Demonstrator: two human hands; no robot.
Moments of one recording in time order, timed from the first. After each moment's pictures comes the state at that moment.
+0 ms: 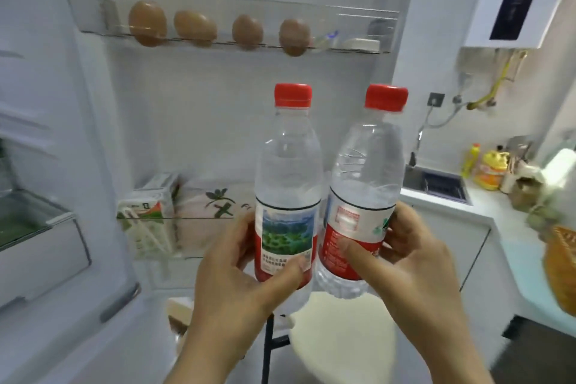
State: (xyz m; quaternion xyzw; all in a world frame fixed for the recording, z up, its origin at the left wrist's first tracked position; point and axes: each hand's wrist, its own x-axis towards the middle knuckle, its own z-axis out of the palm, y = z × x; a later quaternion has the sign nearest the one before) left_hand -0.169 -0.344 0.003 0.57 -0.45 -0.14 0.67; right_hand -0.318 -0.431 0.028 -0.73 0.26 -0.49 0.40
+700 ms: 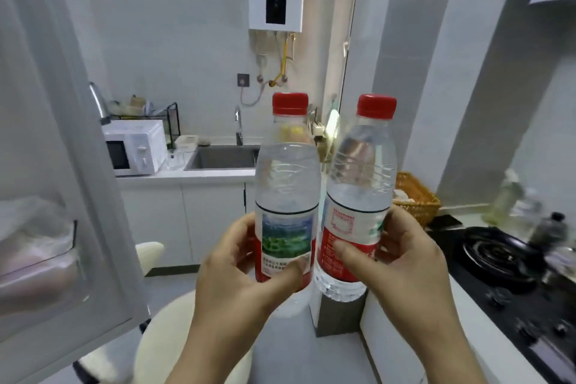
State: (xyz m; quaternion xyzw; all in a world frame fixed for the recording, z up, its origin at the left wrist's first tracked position) left_hand -0.411 -0.492 -0.002 0.42 -0.61 -0.36 0.56; right_hand -0.585 -0.479 0.014 -0.59 0.52 -0.57 0.24
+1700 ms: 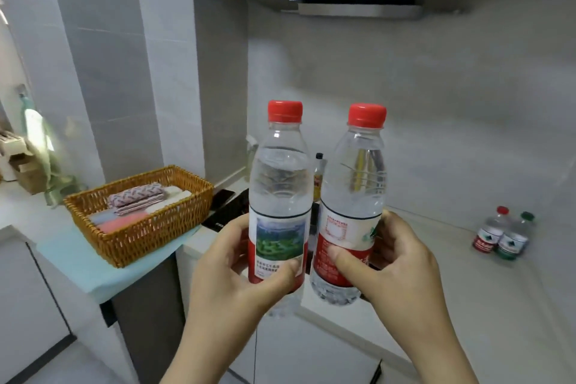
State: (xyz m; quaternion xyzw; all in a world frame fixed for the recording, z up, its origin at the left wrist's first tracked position) left_hand -0.618 -0.572 -0.006 0.07 -0.75 -0.56 0.35; right_hand -0.704 -0.419 0.017 -0.25 0.75 -0.61 -0.04
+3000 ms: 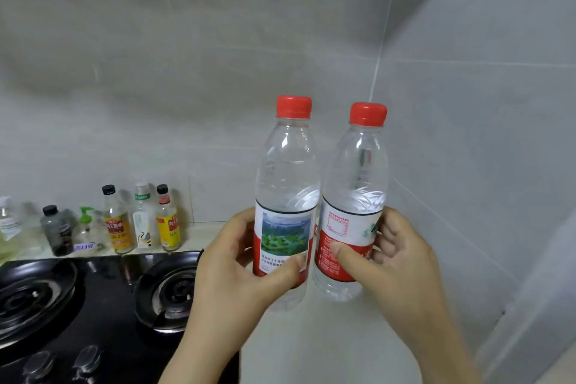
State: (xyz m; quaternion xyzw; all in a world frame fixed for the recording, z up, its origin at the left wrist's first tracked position) left_hand -0.949 -0.381 -0.002 -0.17 -0.73 -0.64 0.19; right_hand -0.937 -0.204 0.007 -0.04 0.76 -0.61 -0.22
